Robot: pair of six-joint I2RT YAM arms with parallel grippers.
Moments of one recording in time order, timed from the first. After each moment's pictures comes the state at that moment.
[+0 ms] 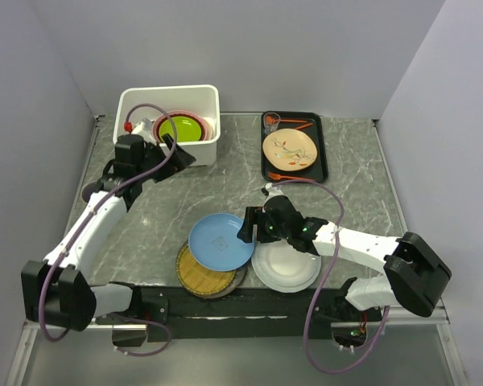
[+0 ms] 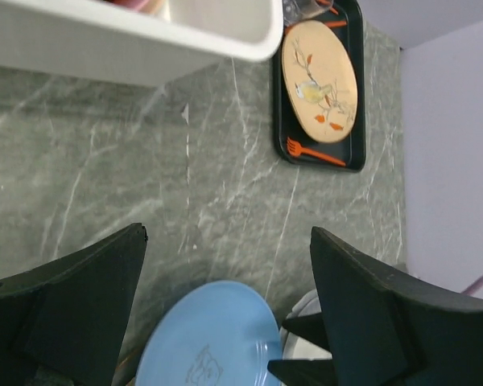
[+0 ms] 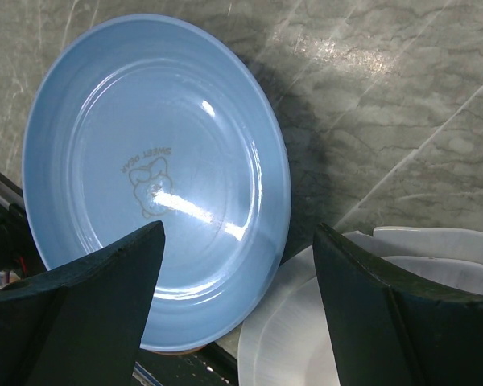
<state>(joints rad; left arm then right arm) -0.20 1.24 1.02 -0.24 0.25 -0.67 0.82 1.31 0.64 -0.05 -0.02 0.72</state>
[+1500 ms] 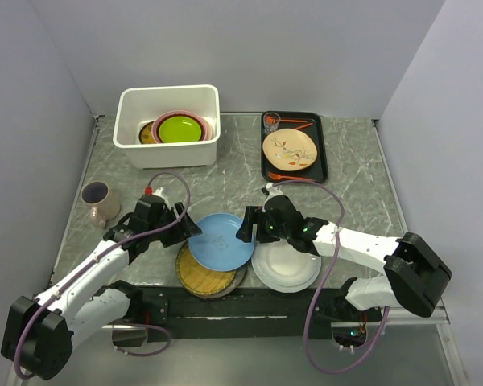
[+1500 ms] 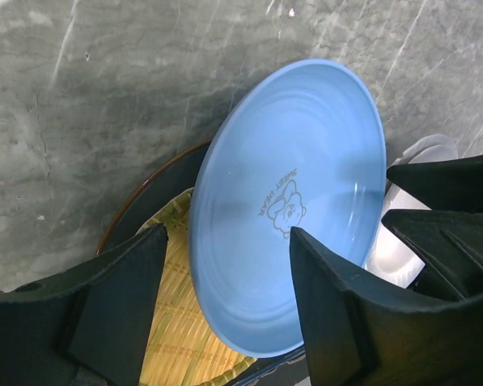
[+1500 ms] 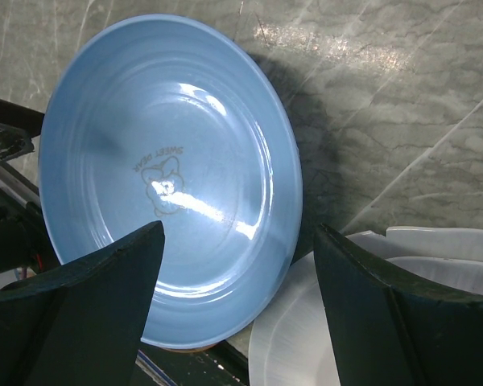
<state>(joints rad) -0.42 0.92 0.52 -0.38 0.19 -0.80 0.82 1.31 0.64 -0.03 -0.04 0.75</state>
